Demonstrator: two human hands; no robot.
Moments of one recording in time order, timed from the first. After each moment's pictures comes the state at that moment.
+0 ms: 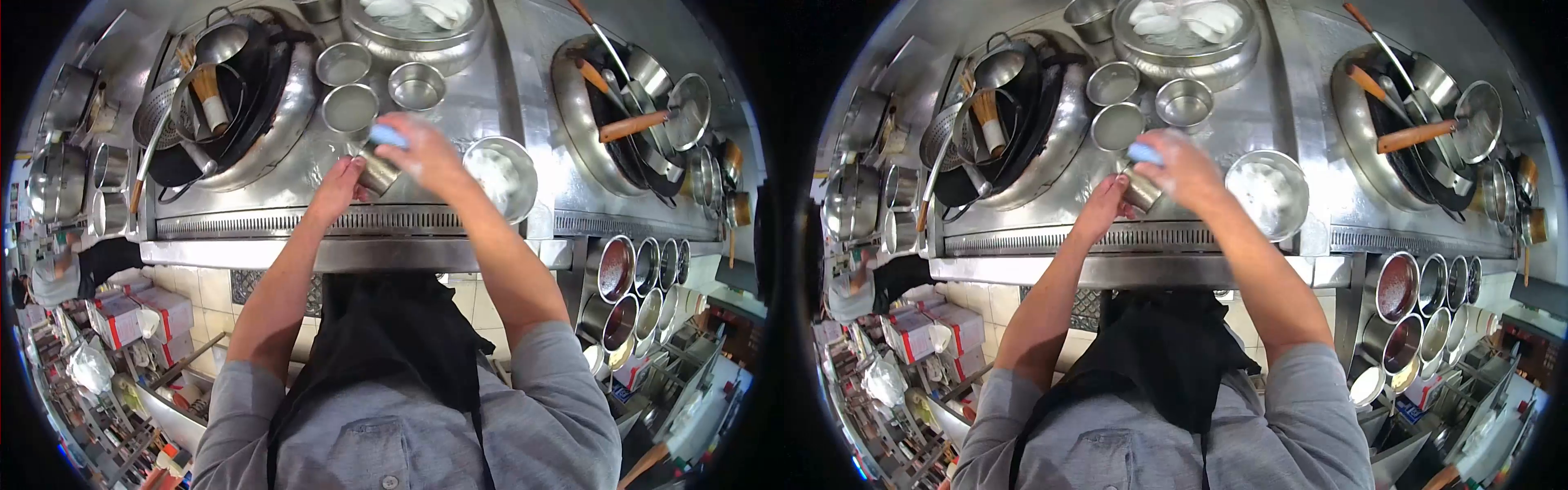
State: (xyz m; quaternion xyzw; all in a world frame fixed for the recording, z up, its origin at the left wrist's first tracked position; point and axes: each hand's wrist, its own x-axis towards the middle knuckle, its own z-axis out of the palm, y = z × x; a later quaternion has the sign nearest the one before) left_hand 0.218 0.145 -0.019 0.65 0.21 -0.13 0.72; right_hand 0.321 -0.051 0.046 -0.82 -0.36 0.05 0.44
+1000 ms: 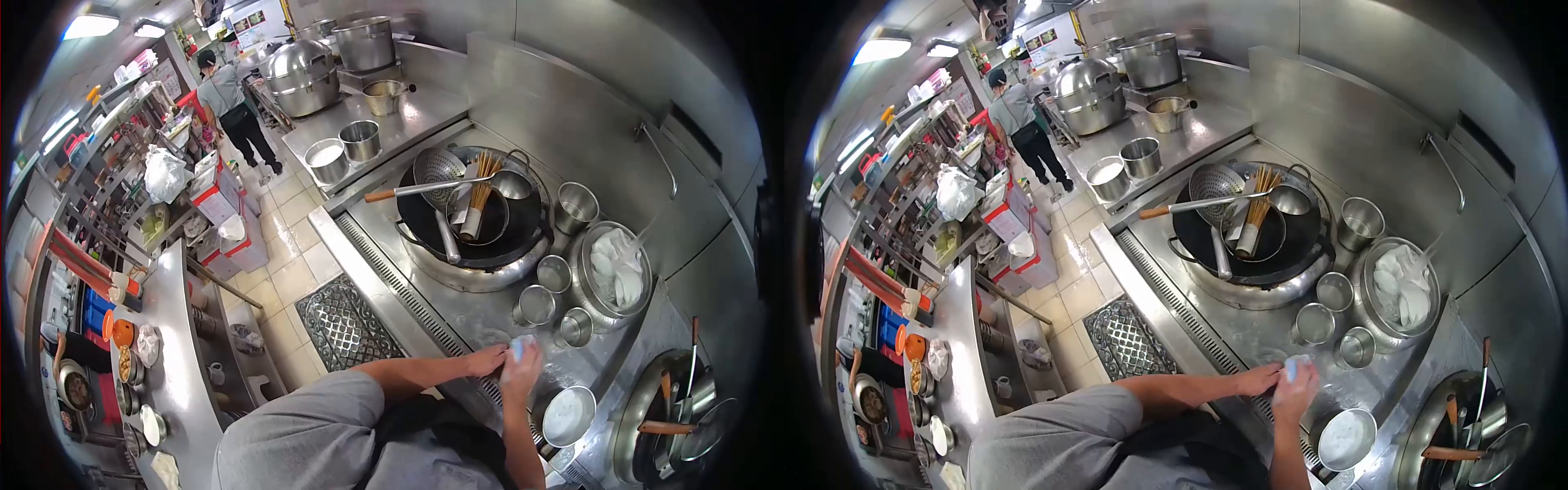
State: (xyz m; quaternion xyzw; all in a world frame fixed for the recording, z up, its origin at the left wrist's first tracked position) left_hand 0.177 0.135 -0.072 0.76 0.10 0.00 0.64; right_hand 0.250 -0.002 0.008 -0.85 -0.40 -0.14 0.32
